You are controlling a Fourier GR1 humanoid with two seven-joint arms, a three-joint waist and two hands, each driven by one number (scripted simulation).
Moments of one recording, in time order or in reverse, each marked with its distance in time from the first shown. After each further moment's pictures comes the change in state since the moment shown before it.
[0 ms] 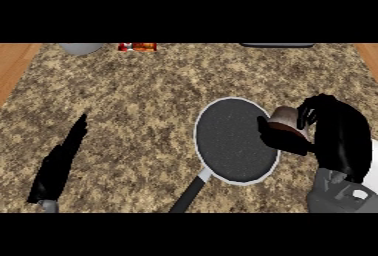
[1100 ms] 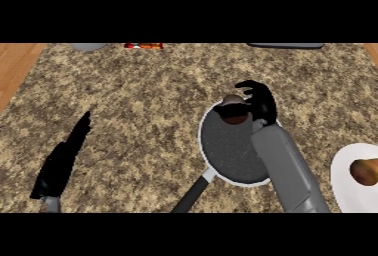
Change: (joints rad) left arm -0.022 -0.007 0.002 0.012 -0.006 -0.026 -0.017; right arm -0.381 0.094 -0.124 1.019 -0.526 -0.462 -0.246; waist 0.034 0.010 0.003
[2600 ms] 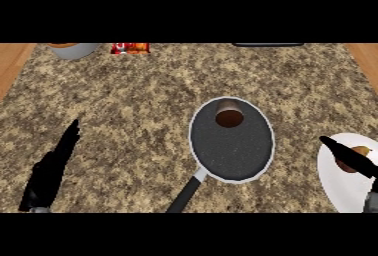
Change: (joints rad) left arm 0.065 -0.006 0.049 -0.025 -0.004 0.003 0.003; right arm 0.658 -0.222 -0.239 -0.657 -0.457 -0.258 -0.425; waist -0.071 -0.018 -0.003
